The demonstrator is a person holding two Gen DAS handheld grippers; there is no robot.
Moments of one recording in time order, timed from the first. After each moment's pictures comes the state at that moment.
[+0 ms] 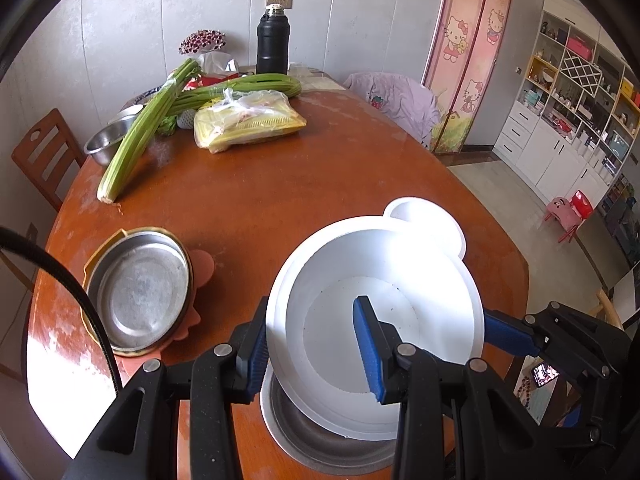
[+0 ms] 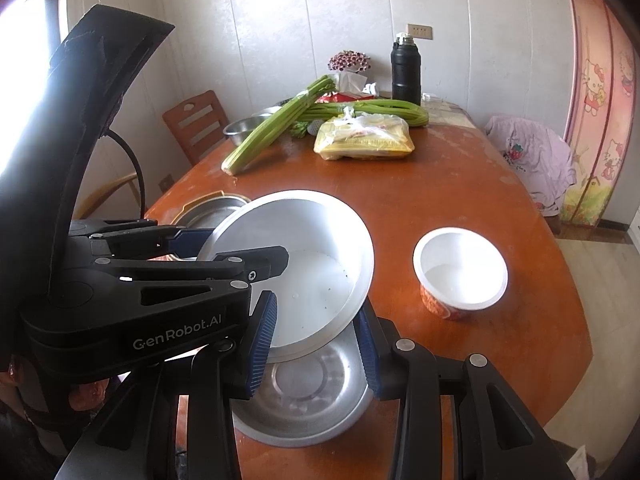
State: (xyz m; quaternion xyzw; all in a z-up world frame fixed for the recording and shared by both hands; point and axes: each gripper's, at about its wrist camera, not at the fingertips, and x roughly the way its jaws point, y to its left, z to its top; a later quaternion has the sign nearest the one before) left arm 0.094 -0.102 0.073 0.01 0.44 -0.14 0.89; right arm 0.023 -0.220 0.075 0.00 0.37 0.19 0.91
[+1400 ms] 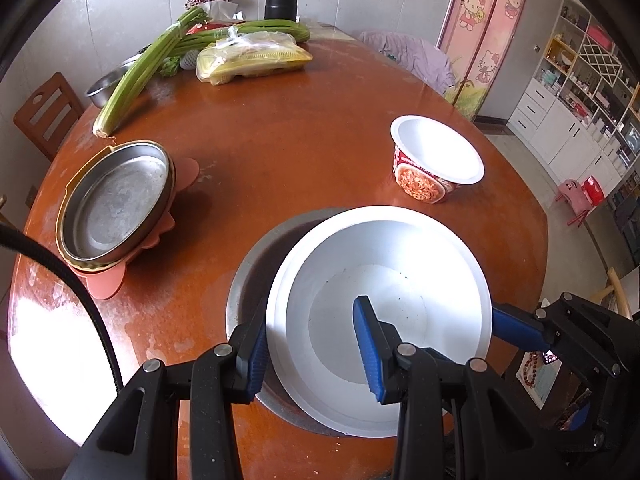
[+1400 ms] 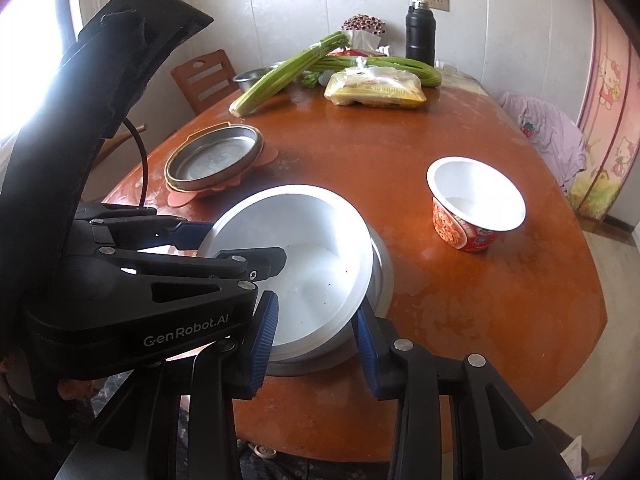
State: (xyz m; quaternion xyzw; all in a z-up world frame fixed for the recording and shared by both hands) left arm 0.067 -0.111 0.011 0.01 0.51 -0.11 0.85; right arm -0.005 -0.221 0.021 -0.03 0.42 0.21 0.88
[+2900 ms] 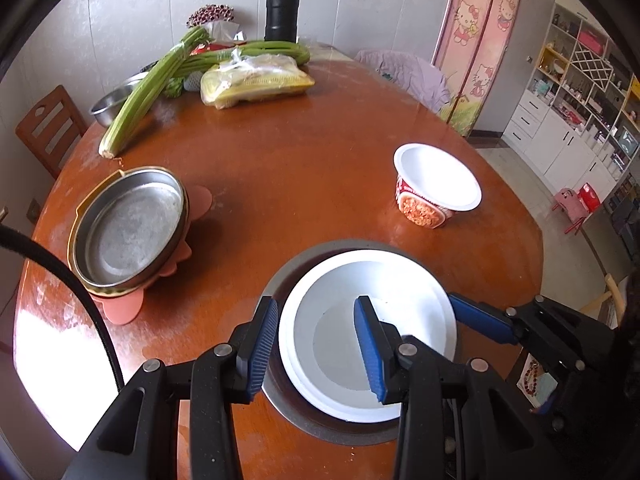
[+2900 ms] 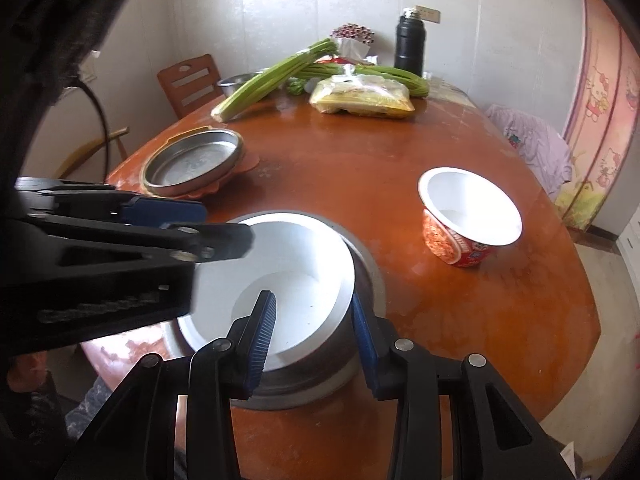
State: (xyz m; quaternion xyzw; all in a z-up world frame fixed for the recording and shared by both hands) left arm 0.067 -0.099 0.031 0.01 0.47 -0.13 0.87; right arm 0.010 -0.212 0.008 -0.05 0.40 0.17 0.90
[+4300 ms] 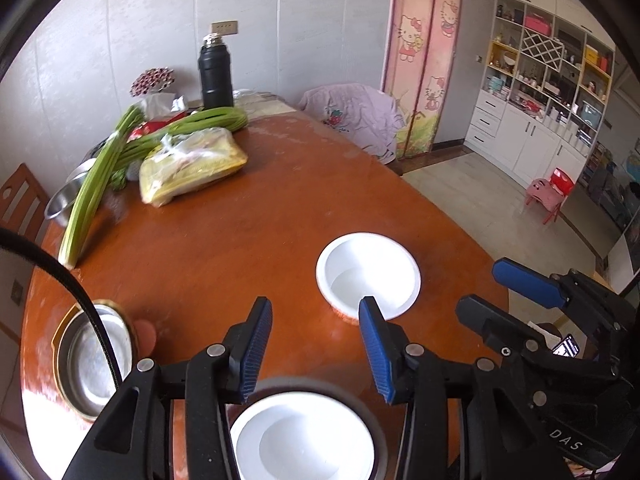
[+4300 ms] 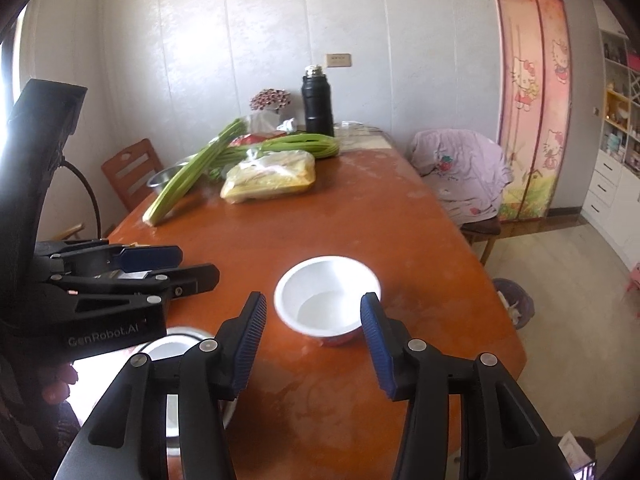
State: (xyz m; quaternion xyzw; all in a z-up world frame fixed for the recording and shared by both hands) left arm 0.123 -0.177 0.087 0.06 0.40 -0.20 0.89; right arm 0.031 -0.321 0.085 0.03 0.32 0.07 0.95
